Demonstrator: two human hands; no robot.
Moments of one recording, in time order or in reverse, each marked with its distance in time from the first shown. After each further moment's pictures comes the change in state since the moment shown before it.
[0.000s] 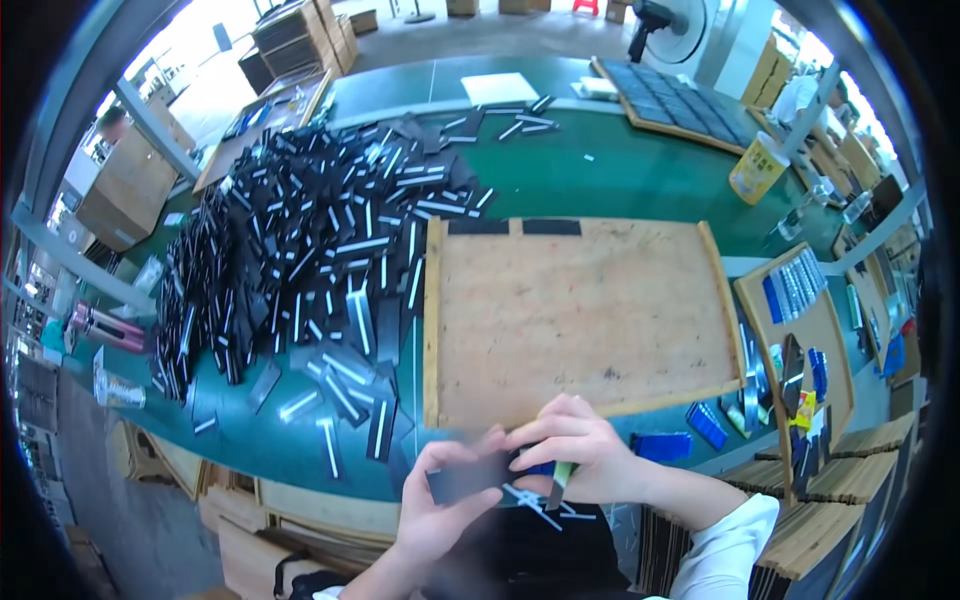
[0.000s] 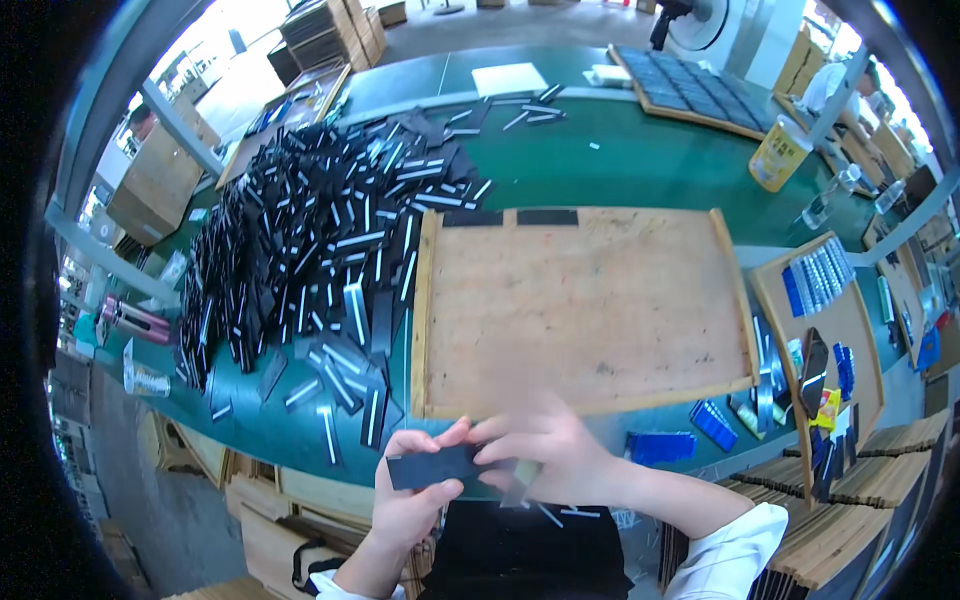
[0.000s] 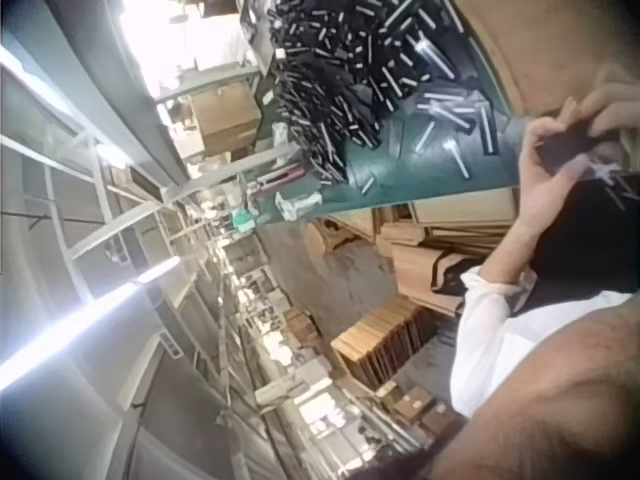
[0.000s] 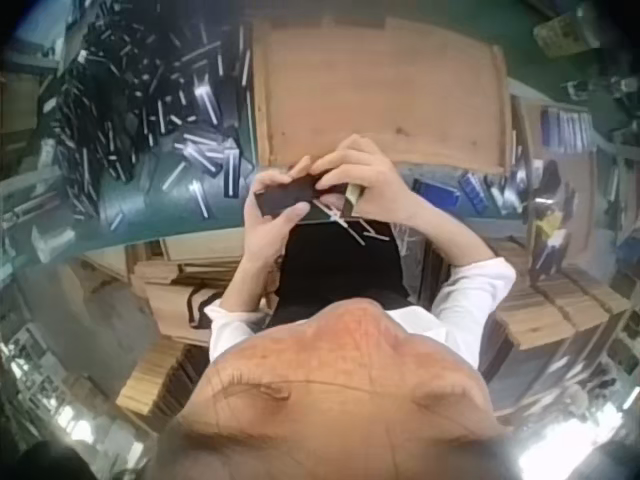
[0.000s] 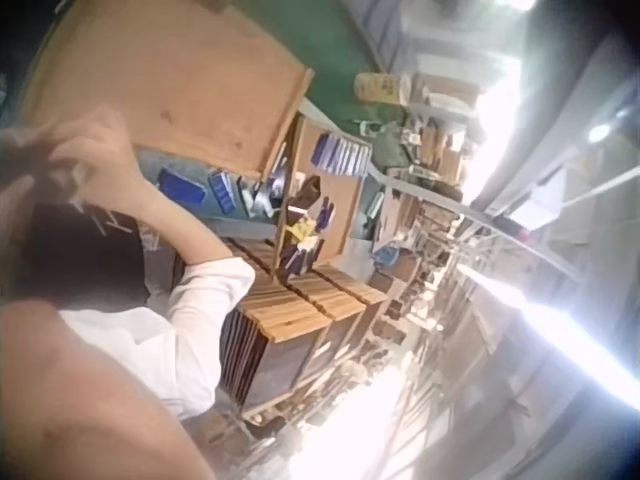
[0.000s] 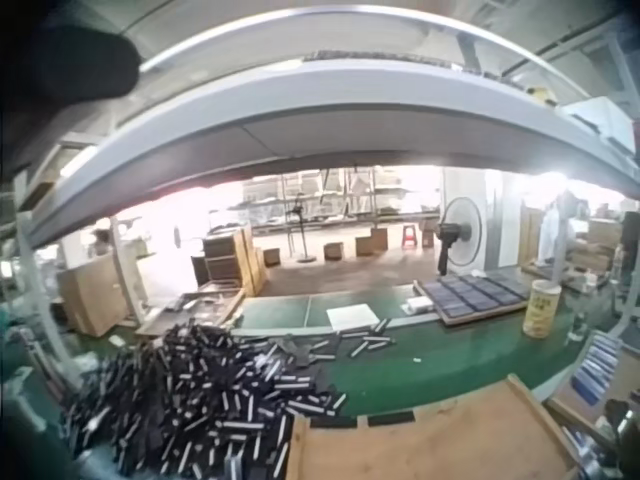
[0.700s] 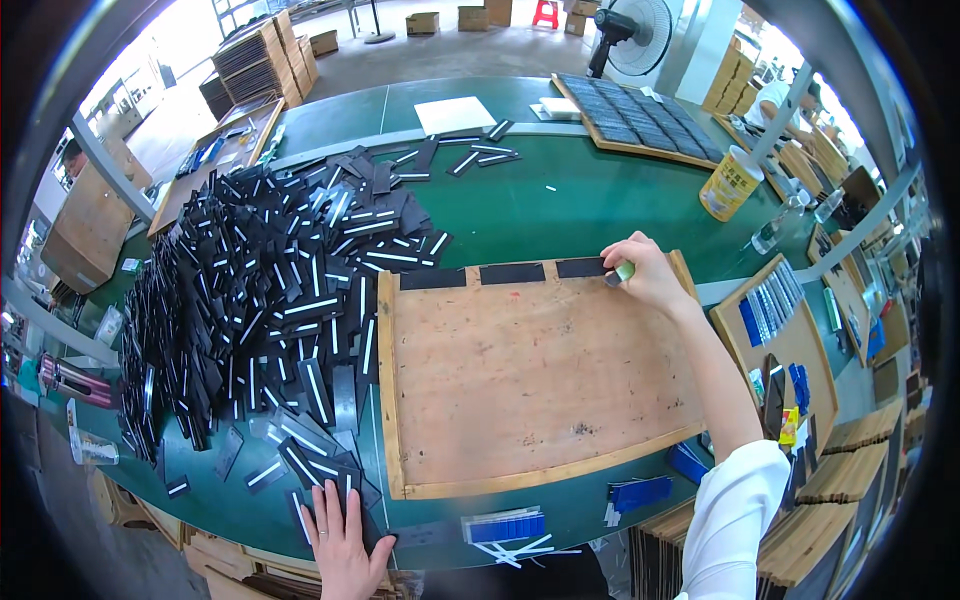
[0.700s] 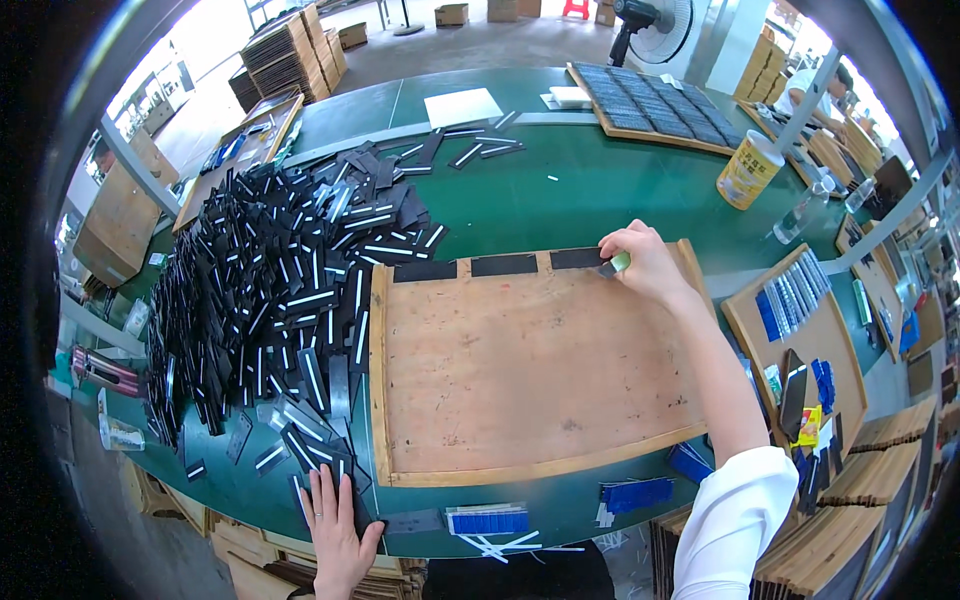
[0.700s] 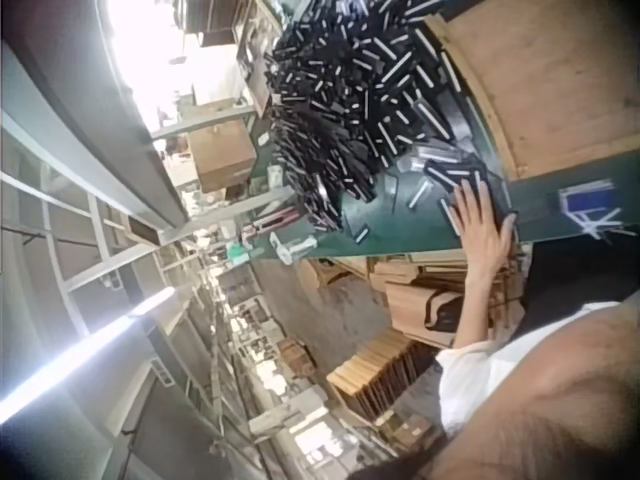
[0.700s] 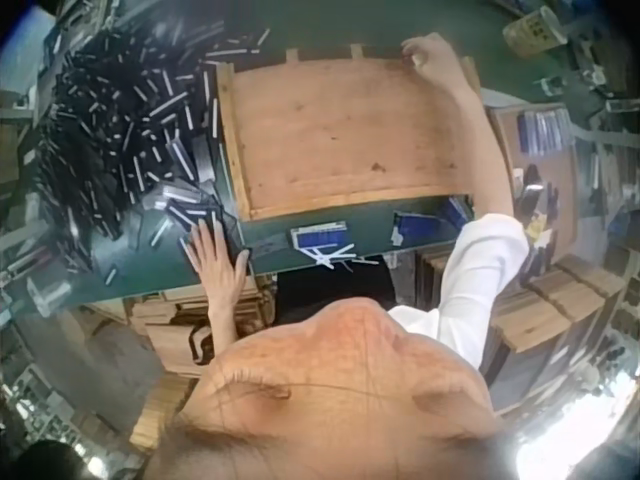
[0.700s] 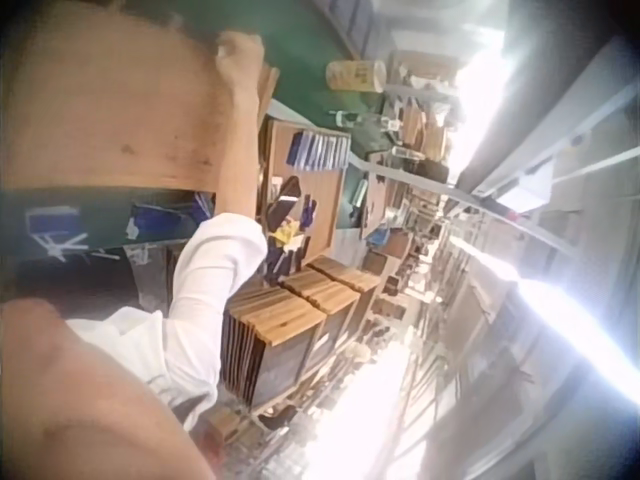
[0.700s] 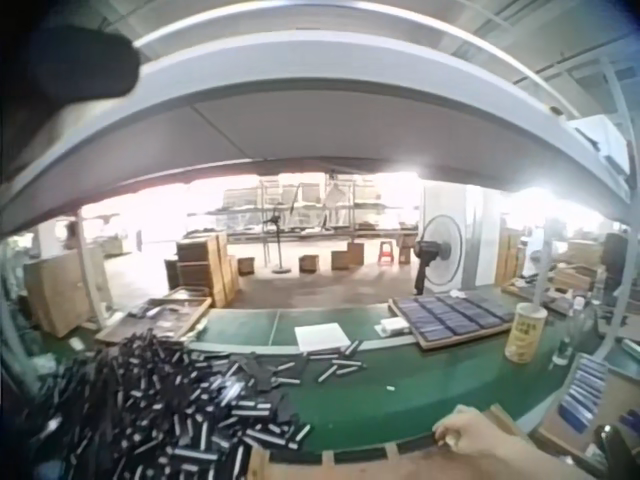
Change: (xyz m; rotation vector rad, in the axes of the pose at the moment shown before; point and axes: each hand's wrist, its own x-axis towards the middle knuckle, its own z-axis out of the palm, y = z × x) left_hand -0.016 0.013 -0.081 1.870 0.109 -0.103; right_hand 0.041 0.216 -0.204 -0.697 0.113 0.306
